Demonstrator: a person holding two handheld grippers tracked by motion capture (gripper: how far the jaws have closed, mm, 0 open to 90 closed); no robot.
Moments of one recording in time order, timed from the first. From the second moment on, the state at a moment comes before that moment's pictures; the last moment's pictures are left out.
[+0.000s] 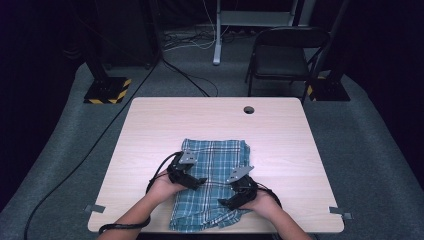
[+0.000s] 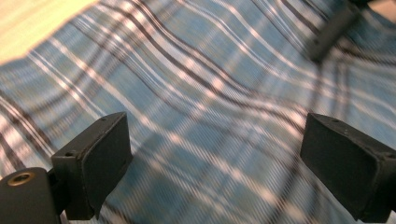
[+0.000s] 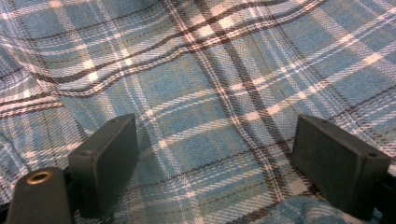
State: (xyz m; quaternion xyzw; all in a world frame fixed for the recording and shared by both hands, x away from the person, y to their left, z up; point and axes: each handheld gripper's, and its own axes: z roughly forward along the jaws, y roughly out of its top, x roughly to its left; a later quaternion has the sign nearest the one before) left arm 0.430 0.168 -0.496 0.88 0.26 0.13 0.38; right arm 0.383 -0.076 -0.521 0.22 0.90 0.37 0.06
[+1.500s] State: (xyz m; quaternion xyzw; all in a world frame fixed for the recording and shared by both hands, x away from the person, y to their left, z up) left arm 0.477 0.104 -0.517 0.90 0.27 0.11 0.34; right arm 0.376 -0.081 -0.526 0.24 0.89 0.39 0.07
